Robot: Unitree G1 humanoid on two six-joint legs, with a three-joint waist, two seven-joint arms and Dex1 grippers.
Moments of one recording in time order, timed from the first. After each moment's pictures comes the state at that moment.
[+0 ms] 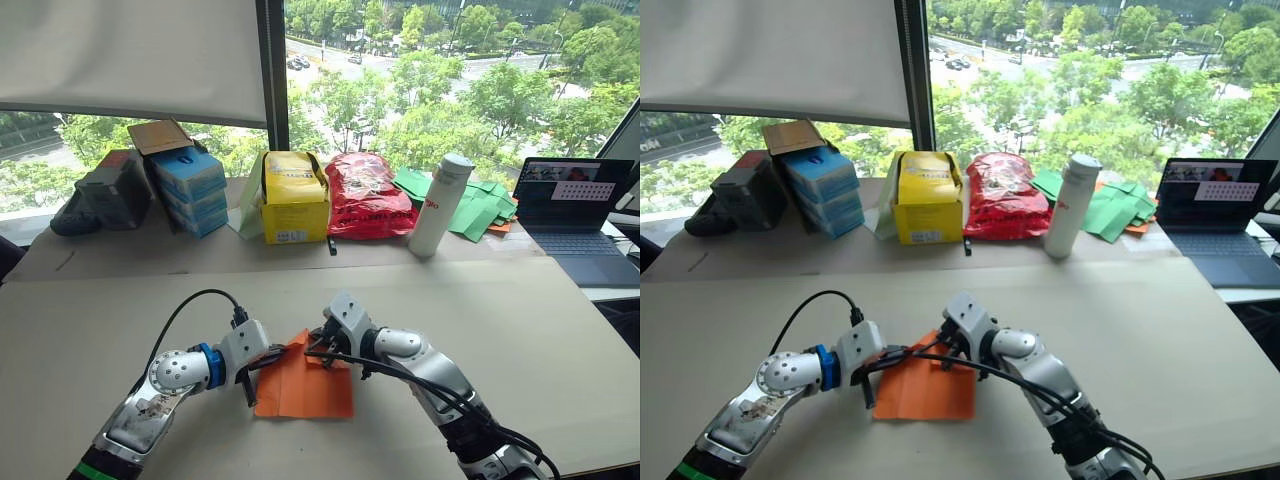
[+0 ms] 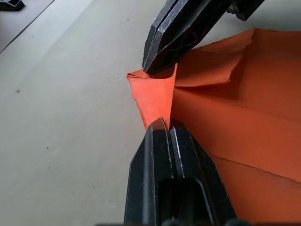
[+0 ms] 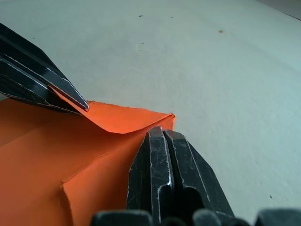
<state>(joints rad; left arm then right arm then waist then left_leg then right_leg) -0.14 0.68 -0.20 -0.20 -0.12 0.20 -0.80 -0.45 -0.25 0.39 -0.10 0.09 0.67 0.59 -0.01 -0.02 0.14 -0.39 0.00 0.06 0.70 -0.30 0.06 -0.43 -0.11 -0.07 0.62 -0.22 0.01</state>
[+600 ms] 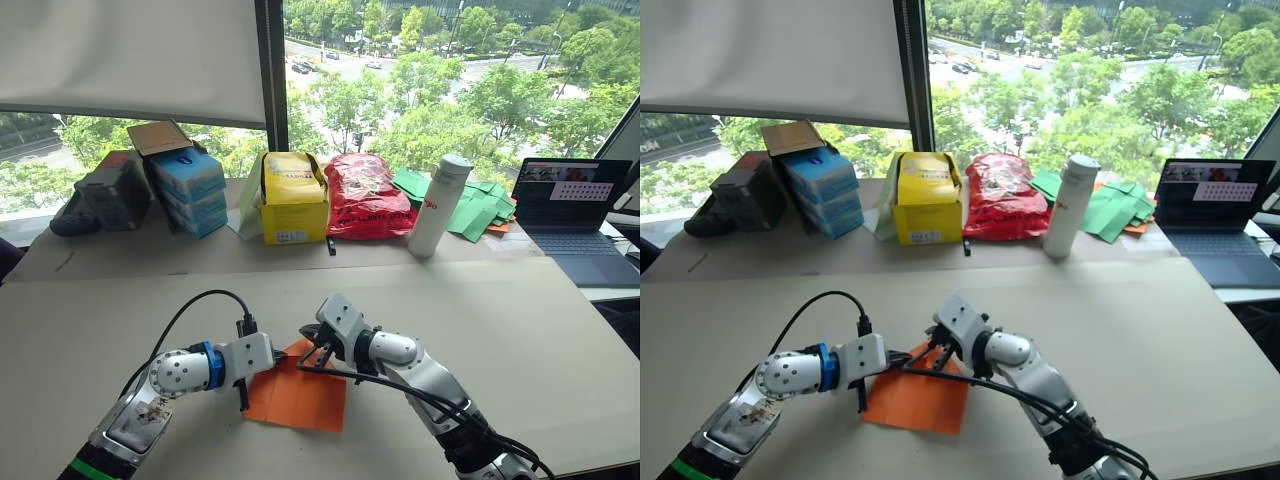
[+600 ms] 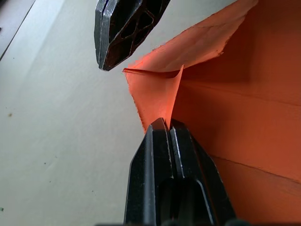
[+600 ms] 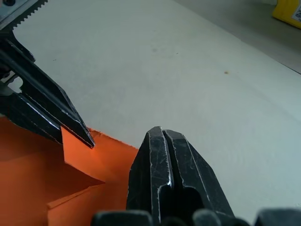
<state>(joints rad) -0.15 0.71 -0.24 -0.19 0.02 0.09 -0.85 -0.41 -0.23 0.45 -0.13 0.02 0.51 0.57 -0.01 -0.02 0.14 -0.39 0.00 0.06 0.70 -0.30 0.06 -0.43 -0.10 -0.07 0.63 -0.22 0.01</state>
